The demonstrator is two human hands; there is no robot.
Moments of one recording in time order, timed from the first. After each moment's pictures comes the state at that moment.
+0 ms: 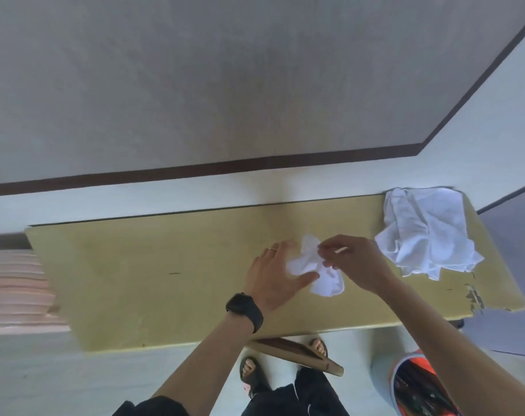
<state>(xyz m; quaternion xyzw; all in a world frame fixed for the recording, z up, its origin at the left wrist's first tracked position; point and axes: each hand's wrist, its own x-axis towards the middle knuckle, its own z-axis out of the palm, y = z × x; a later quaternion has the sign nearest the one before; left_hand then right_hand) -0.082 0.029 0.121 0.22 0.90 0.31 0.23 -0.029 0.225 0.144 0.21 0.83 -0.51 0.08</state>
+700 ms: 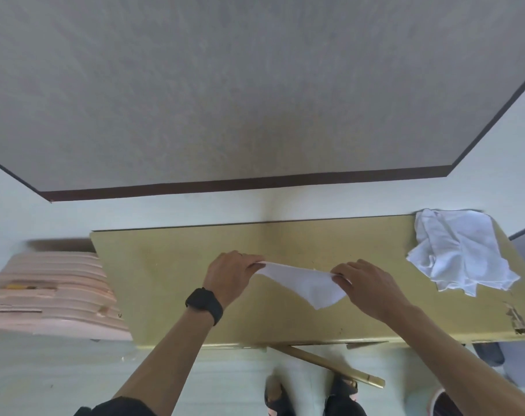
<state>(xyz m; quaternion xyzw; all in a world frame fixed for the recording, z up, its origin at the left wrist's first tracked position) -0.120 -0.152 0.169 0.27 0.95 0.16 0.10 -0.001 0.128 0.145 0.04 0.98 -0.15 0.07</state>
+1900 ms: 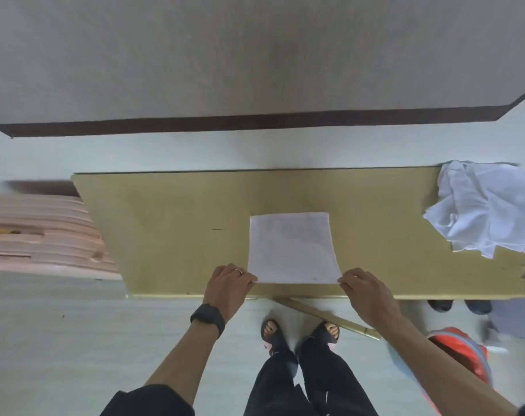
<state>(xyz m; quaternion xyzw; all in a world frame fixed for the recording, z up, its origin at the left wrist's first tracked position) -0.053 -0.198 0.016 0.29 0.94 0.13 0.08 0.058 0.117 0.002 0.12 0.96 -0.20 0.13</state>
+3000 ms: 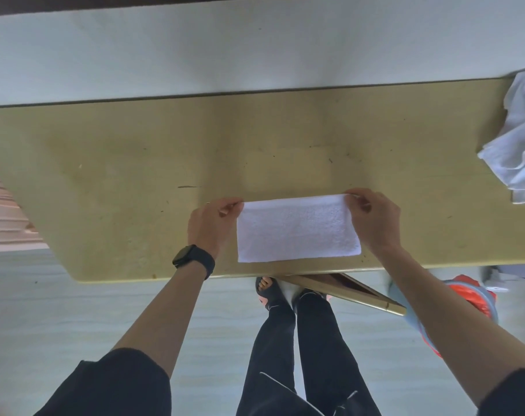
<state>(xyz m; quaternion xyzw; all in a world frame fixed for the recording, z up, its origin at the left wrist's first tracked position) -0.130 -0.164 -0.079 -0.04 0.92 0.33 0.22 -0.032 0.121 -0.086 0.34 0.87 -0.37 0.02</state>
